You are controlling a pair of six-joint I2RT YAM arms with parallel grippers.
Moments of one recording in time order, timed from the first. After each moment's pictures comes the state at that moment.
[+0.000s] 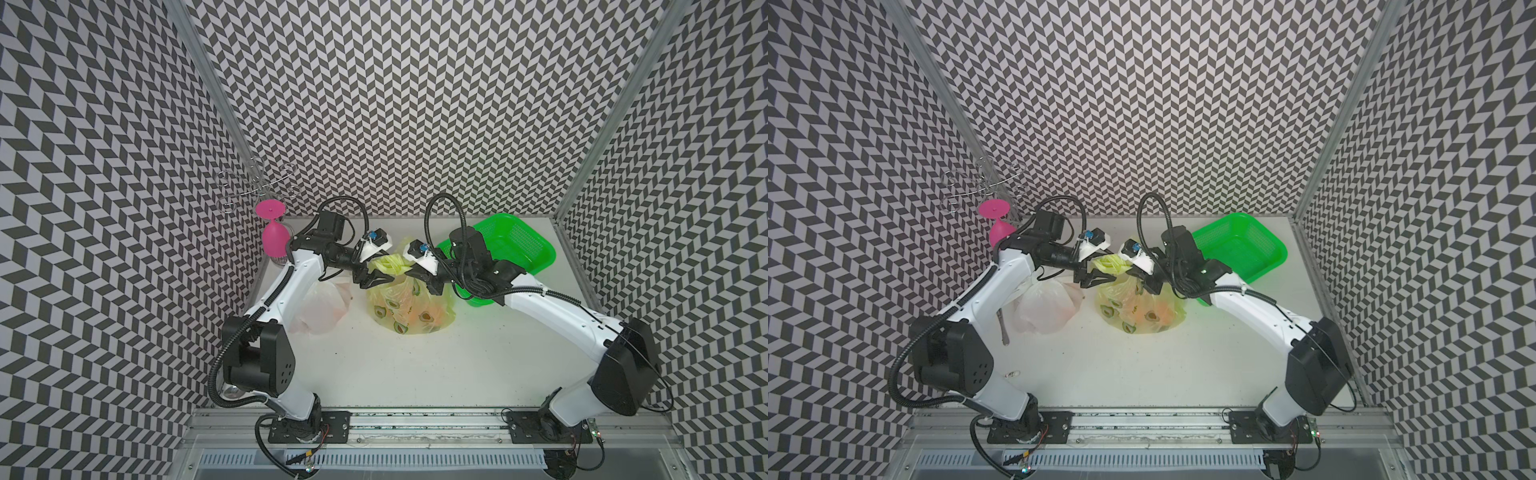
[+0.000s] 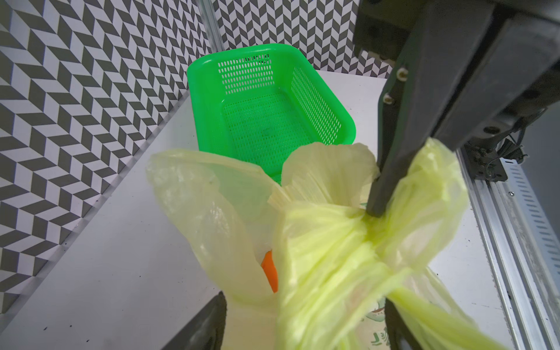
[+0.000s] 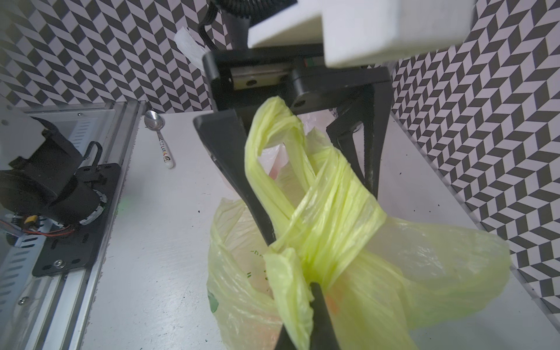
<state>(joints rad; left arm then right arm) -0.20 1.60 1.42 -0.83 0.93 0.95 0.68 1.55 1.30 -0.27 -0.49 -0.43</state>
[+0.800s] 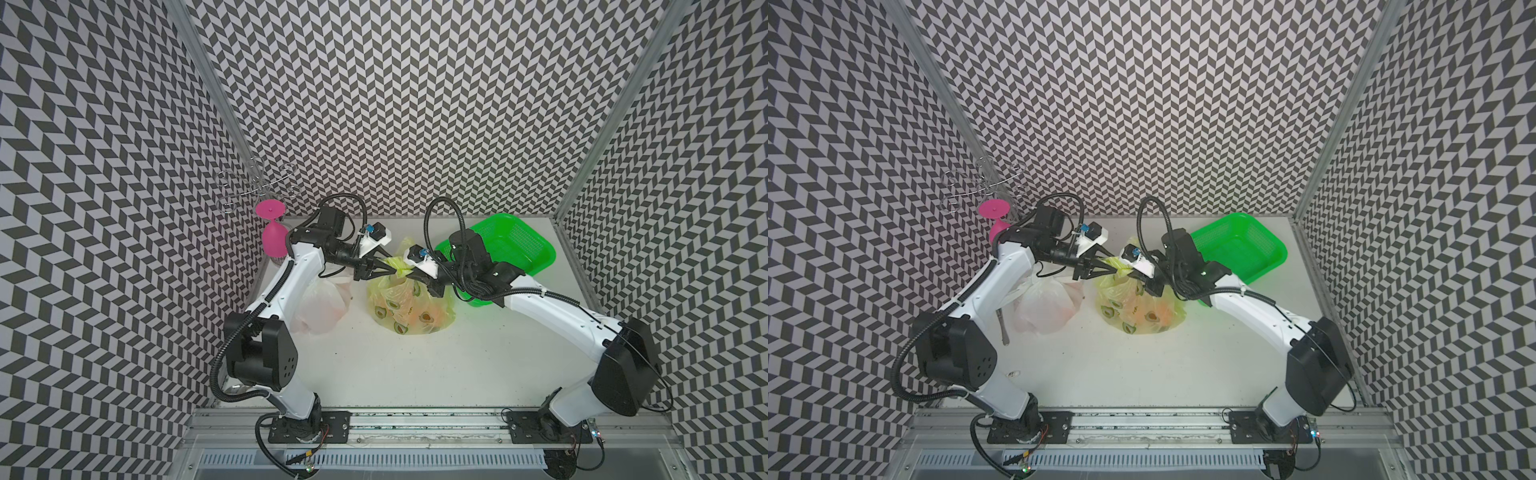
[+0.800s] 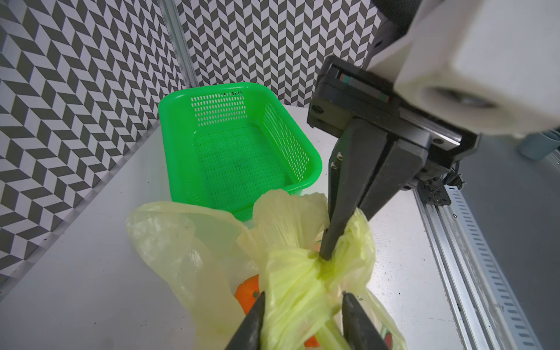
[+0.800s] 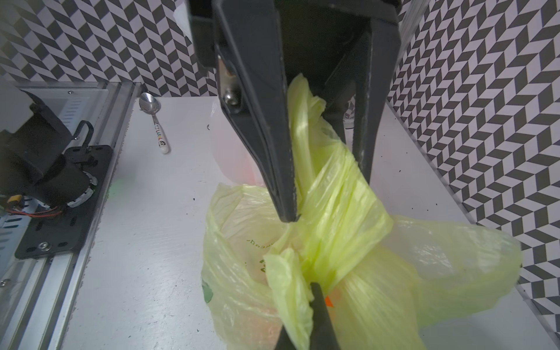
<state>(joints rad) -0.20 1.65 1.52 -0.98 1.09 0.98 0.68 1.55 1.27 -0.26 -0.49 -0.49</state>
